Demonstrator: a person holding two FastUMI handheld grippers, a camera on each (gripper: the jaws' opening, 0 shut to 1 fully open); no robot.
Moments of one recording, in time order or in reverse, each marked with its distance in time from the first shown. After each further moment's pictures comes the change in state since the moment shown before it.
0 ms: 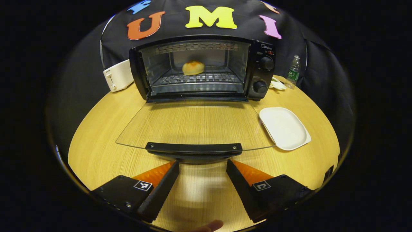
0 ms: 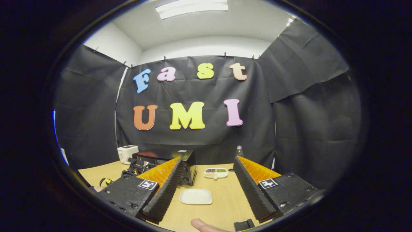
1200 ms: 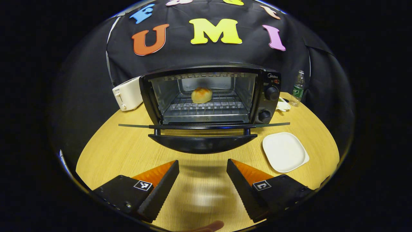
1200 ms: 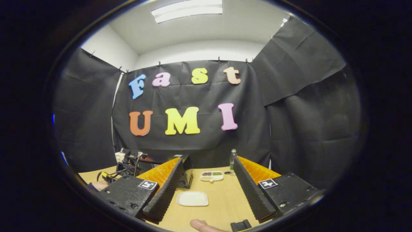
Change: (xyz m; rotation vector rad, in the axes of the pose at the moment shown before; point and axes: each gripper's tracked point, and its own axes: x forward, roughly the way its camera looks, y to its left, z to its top) left arm -0.016 0.015 0.076 0.022 -0.180 0.070; right arm -0.011 -0.014 0.009 0.030 -0.030 -0.030
